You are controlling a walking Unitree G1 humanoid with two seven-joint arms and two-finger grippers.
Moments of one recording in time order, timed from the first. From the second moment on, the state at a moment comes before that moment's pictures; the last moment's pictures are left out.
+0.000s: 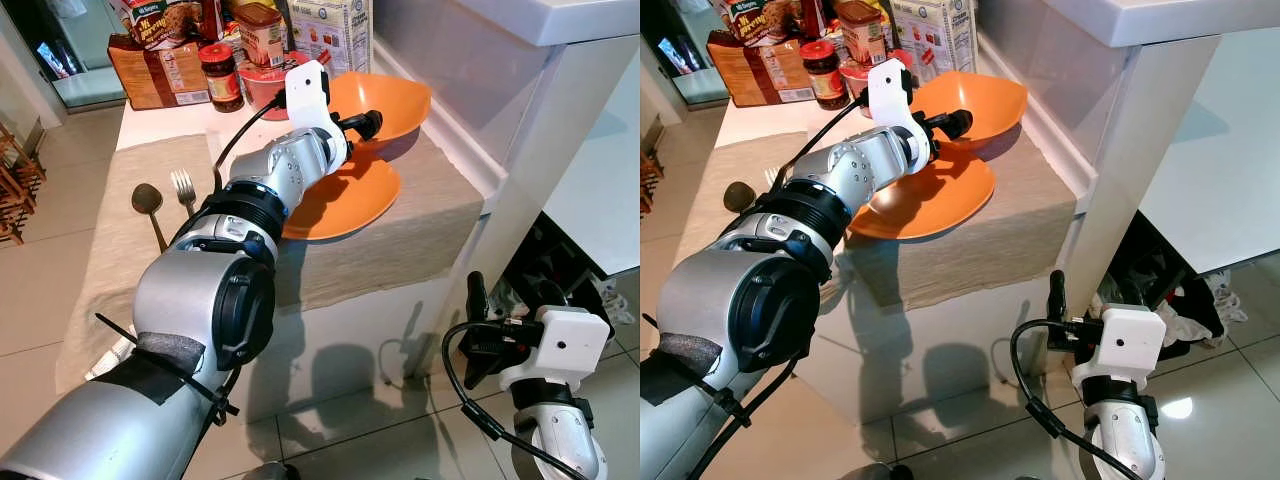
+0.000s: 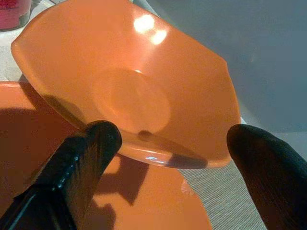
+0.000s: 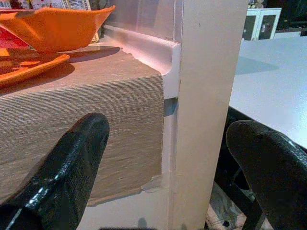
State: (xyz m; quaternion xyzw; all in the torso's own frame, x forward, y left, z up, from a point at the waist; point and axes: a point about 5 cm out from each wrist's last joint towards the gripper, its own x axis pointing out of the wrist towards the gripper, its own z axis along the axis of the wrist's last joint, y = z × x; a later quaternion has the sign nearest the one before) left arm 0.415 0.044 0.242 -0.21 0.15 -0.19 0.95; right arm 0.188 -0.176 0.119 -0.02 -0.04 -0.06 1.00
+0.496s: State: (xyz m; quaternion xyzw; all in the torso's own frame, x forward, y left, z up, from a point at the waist) left arm 0.420 0.050 0.266 -0.20 0.05 -0.18 0.96; right arm 0.191 -0.176 0.119 -0.02 -0.04 -0.06 1.00
